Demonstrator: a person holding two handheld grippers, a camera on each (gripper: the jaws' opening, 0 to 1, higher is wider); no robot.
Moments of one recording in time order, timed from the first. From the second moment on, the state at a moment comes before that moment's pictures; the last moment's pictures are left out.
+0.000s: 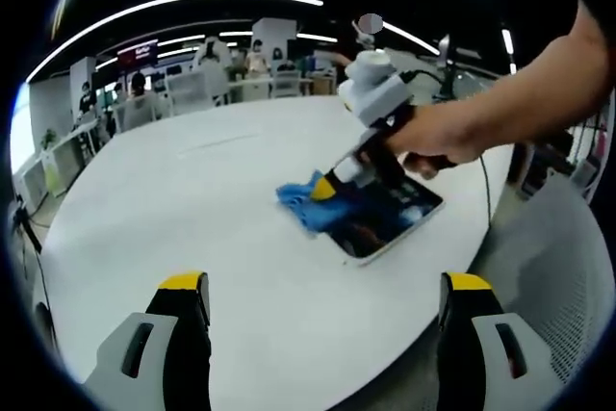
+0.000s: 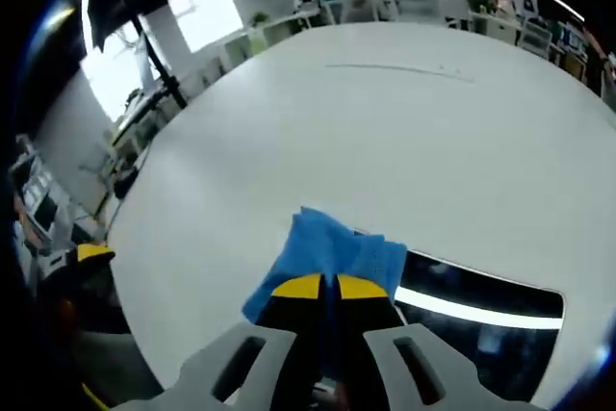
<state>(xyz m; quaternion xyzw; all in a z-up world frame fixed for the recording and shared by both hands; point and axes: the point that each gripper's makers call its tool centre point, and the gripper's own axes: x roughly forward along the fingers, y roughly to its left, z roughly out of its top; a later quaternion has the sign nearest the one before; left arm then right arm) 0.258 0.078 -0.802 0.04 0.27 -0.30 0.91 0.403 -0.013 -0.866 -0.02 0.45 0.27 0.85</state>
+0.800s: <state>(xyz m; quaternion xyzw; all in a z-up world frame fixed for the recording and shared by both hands) 0.261 0.083 -0.806 0.04 0.27 -0.30 0.91 0.421 -0.015 -0.867 -0.01 0.45 0.28 0.85</state>
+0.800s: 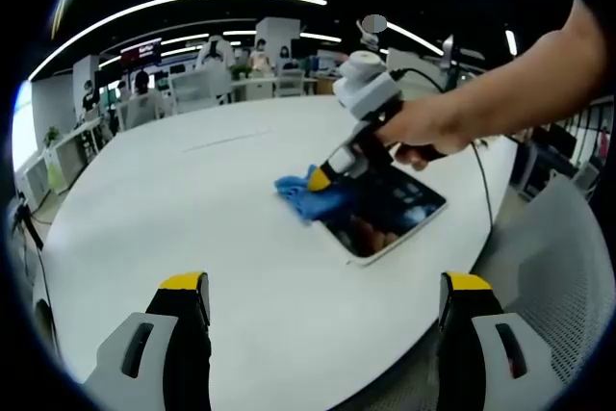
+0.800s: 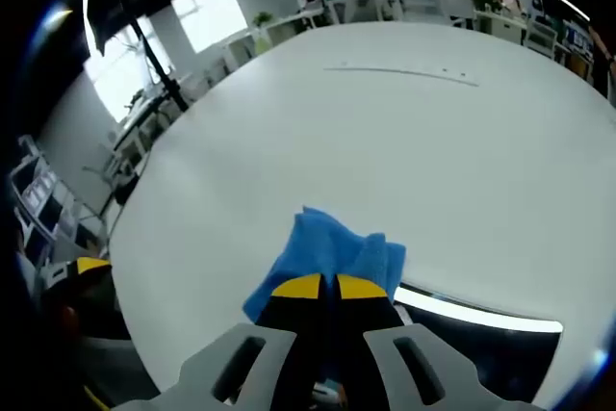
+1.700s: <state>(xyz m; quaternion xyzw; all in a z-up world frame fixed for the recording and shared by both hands) 0.260 0.082 -0.806 0.04 0.27 -0.30 0.91 0.423 -0.044 -0.866 -0.01 0.46 0.27 0.85</state>
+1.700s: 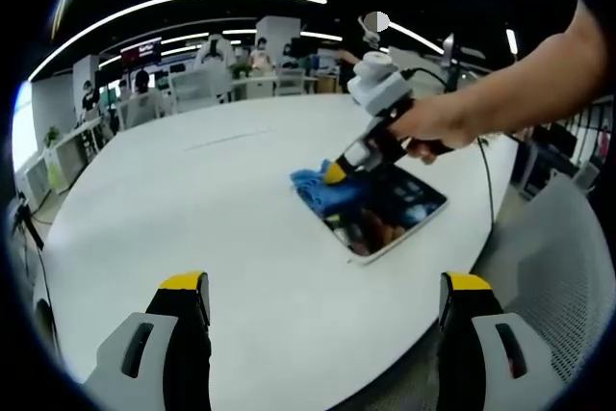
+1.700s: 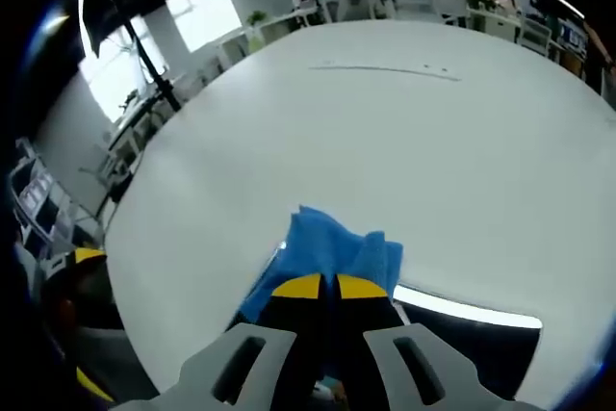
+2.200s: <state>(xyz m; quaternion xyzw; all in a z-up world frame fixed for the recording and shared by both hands) 0.259 0.081 -0.803 0.05 0.27 -0.30 0.91 0.423 -0.059 -0.866 0.00 0.47 0.25 0.85</state>
